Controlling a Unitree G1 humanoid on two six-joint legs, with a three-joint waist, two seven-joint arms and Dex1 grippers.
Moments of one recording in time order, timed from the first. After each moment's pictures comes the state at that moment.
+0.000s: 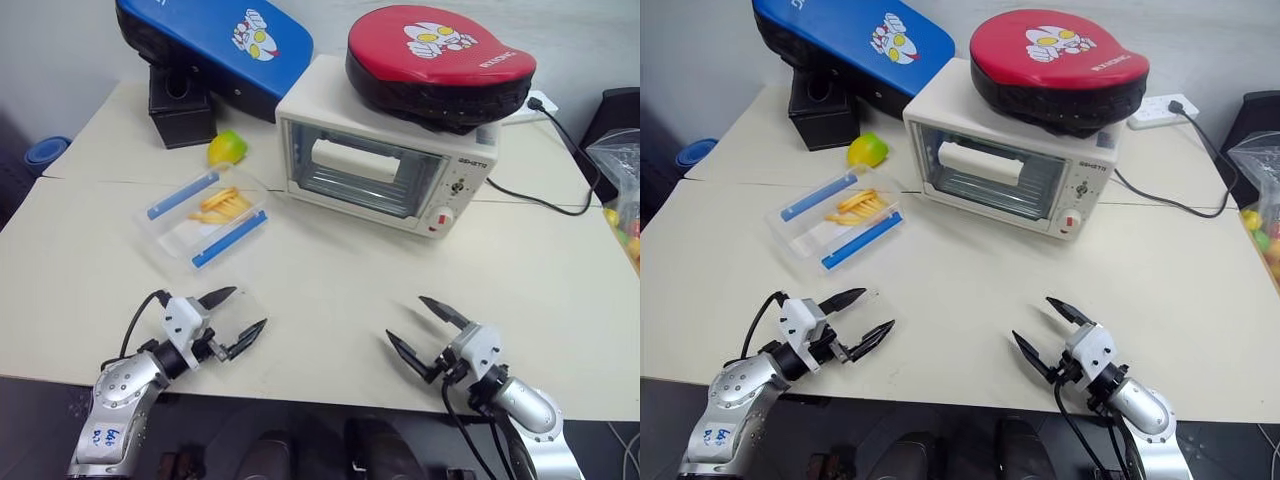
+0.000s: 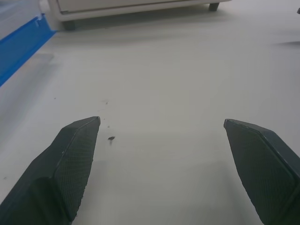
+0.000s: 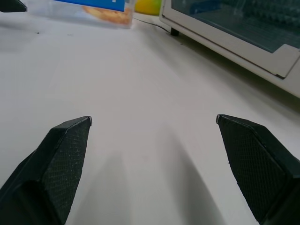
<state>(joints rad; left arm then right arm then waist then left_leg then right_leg) 0.13 0.47 0.14 -0.19 -0.33 0.00 -0.68 0.21 -0.39 -0.01 -0.12 0.24 -0.33 0.70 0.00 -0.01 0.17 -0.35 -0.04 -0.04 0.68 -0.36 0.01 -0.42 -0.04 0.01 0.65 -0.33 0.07</state>
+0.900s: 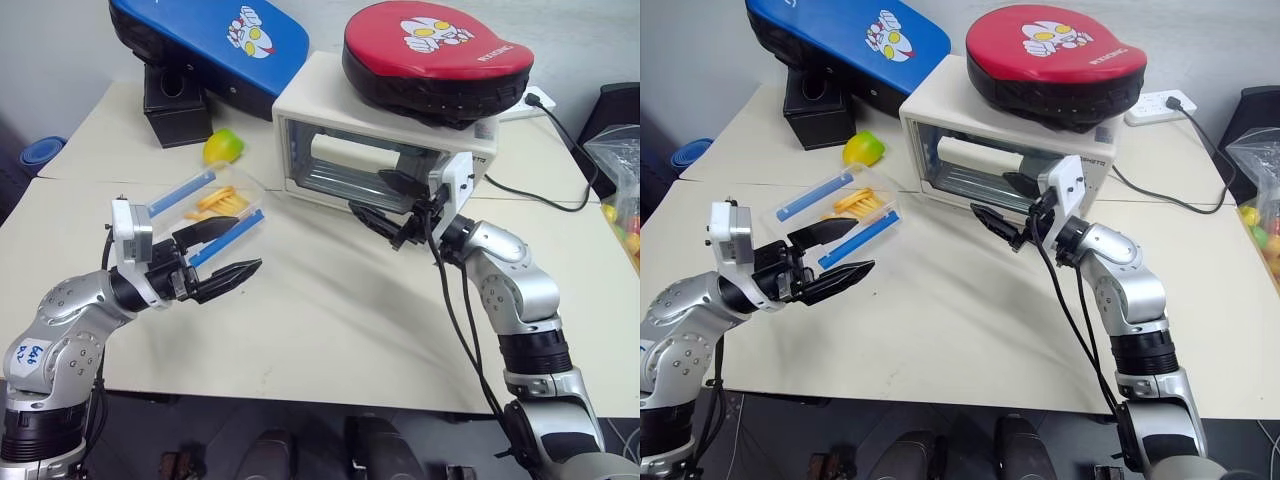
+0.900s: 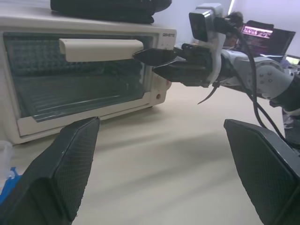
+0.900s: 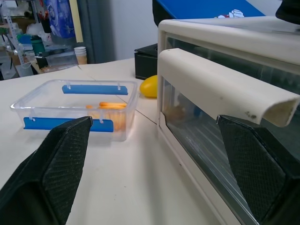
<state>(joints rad) -0.19 0.69 0.29 -0.33 -0.82 0.47 -0.85 -0.61 -0.42 0.01 -0.02 0.49 0.35 0.72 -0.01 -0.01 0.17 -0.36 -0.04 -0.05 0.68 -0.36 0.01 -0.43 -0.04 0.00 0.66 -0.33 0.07</state>
